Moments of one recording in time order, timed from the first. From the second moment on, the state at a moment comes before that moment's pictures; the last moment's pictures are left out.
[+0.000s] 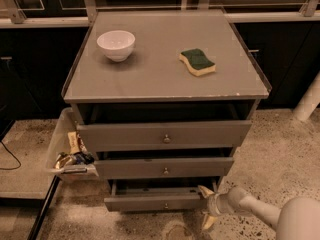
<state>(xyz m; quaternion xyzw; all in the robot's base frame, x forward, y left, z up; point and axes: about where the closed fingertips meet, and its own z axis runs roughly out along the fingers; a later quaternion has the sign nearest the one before) 0.531 -0.226 0.157 -0.68 0.67 0.09 0.29</state>
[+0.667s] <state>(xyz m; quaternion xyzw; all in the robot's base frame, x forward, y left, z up) 0.533 -0.226 0.143 -0.68 0.67 0.09 0.28</state>
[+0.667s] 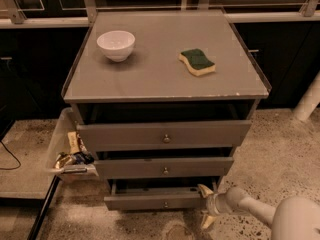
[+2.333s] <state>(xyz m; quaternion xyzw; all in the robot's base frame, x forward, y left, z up) 0.533 -0.226 0.159 -0.68 0.67 0.09 0.28</state>
